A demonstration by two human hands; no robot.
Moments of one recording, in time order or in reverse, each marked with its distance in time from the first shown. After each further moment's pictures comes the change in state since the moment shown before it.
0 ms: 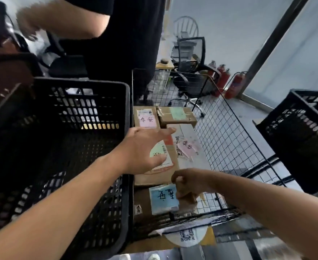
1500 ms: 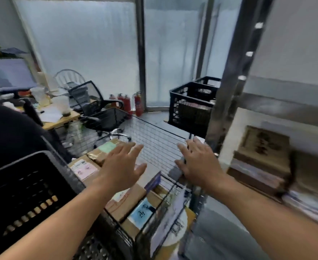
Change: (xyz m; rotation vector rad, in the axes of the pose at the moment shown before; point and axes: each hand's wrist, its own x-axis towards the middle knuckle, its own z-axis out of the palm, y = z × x) left_hand 0.036 0.053 0.002 0.291 -0.016 0.472; right_hand -0.160 0.015 0.071 -0.428 1.328 0.371
